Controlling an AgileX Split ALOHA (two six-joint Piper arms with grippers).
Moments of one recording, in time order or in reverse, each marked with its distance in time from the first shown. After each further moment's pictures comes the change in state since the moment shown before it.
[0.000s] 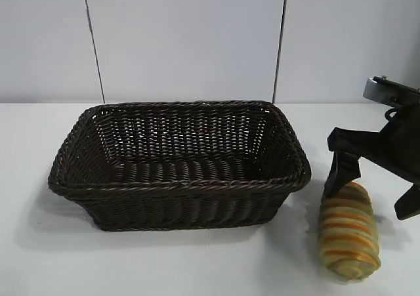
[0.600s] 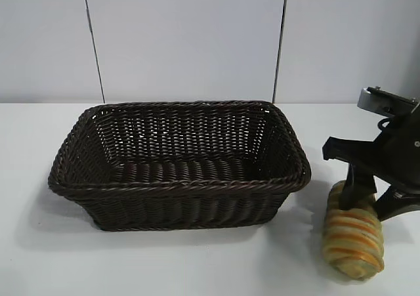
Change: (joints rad) left arm 0.000 0.000 0.001 0.000 0.000 0.000; right arm 0.005 0.002 0.000 0.009 -0.003 0.005
